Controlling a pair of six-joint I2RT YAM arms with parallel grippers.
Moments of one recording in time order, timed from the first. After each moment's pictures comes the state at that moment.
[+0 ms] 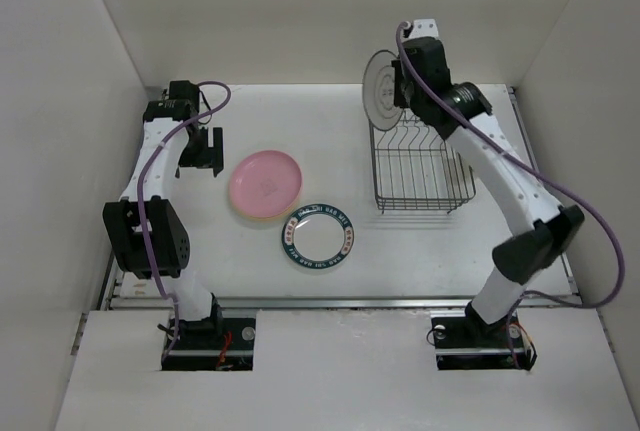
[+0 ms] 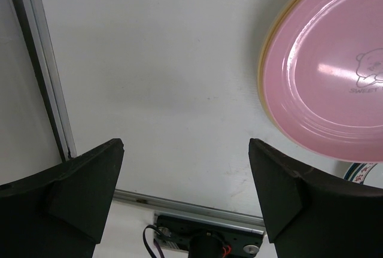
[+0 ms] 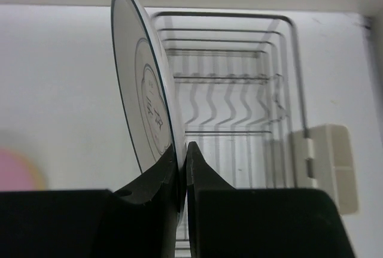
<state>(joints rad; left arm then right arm) 0.03 1.69 1.58 -1.13 -0.16 -0.03 0.50 1.78 2.02 -0.78 0.58 0.21</state>
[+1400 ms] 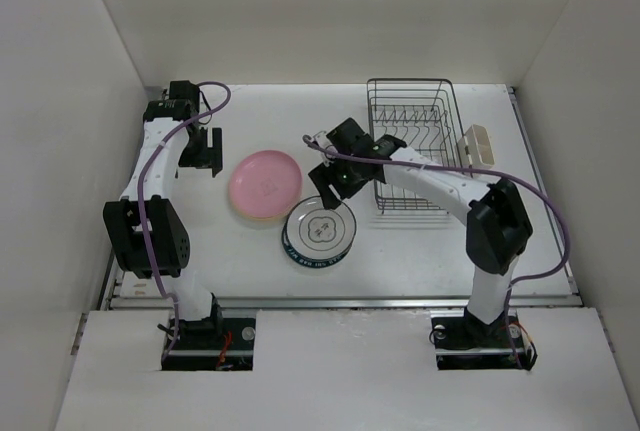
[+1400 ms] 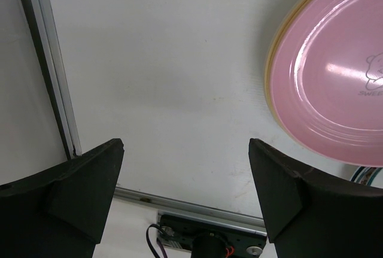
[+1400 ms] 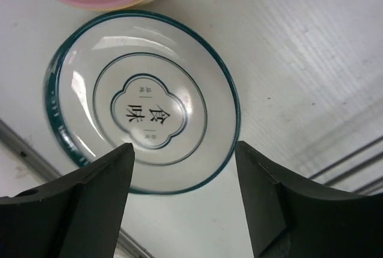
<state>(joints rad) 0.03 1.69 1.58 -1.13 -0.18 -0.02 0.73 1.85 1.54 -0.71 -0.20 0.03</state>
